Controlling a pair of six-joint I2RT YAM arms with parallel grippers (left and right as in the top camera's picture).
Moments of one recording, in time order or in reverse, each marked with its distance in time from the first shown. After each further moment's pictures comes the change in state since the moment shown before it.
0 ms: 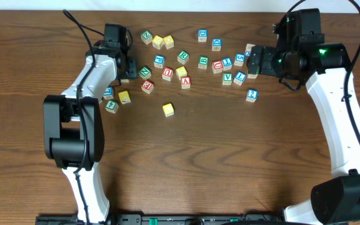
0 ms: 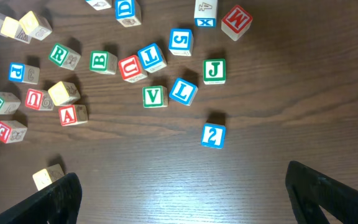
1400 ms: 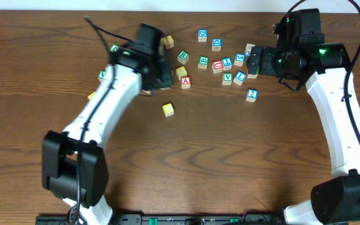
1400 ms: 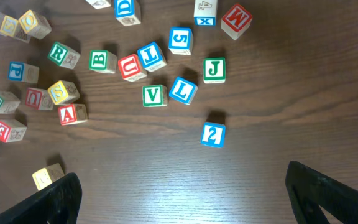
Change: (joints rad) left arm -0.269 -0.275 -0.008 -0.269 0.184 -0.329; right arm 0.000 0.000 0.000 -0.003 0.000 0.000
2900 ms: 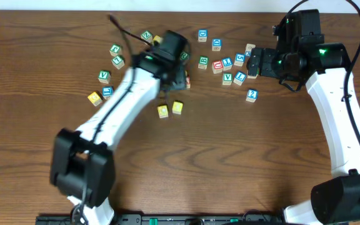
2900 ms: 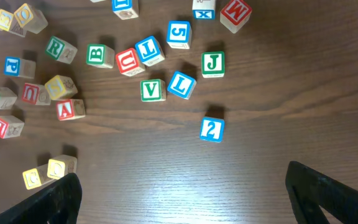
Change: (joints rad) left arm -0.097 0.027 0.032 0.005 -0.185 -0.060; right arm 0.000 0.000 0.000 -0.019 0.000 0.000
